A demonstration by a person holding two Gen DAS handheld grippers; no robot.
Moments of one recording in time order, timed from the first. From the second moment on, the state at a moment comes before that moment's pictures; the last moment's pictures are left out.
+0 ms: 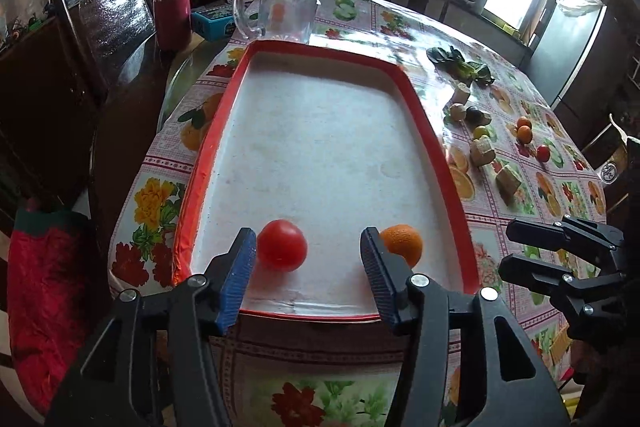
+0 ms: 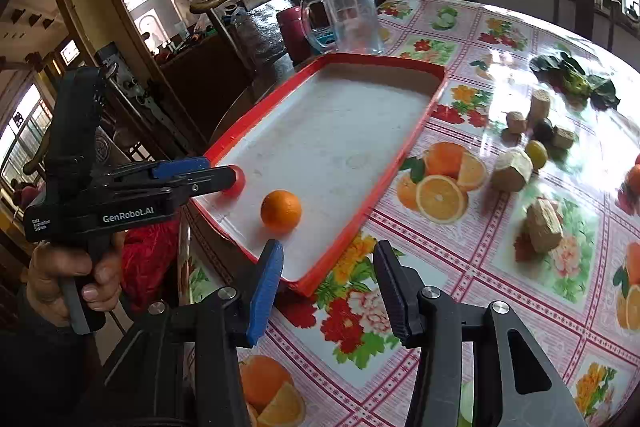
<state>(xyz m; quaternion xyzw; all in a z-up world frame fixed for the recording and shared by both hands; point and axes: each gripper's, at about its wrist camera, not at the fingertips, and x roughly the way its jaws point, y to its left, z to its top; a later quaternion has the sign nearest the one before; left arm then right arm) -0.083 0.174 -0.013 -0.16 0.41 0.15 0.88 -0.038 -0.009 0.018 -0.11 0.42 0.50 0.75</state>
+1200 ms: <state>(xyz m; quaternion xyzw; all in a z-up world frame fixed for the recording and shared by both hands) 0.025 0.015 -0.021 -0.11 0.44 -0.01 0.89 0.067 -0.198 -0.013 -0.01 0.43 0.30 0.85</state>
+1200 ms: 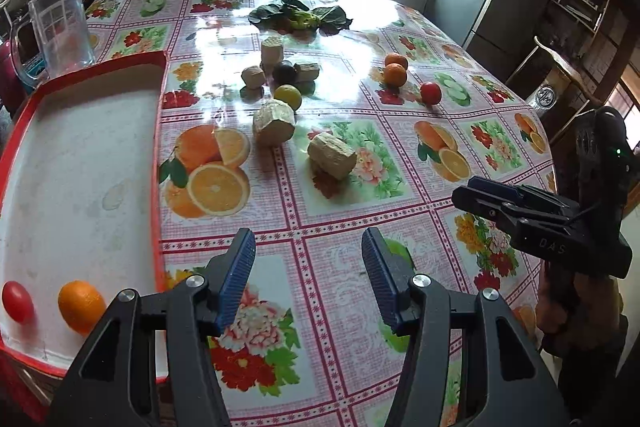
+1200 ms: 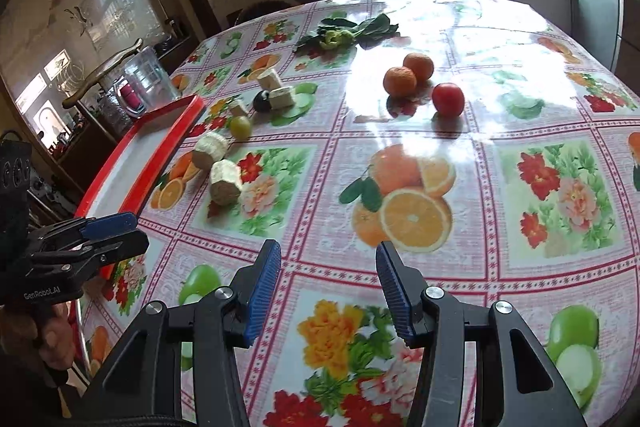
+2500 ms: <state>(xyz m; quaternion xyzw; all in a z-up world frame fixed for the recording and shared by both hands) 0.076 0.004 -0.030 -0.11 0.43 -0.03 0.89 0.110 -0.167 -0.011 -0.02 0.43 0.31 0.85</state>
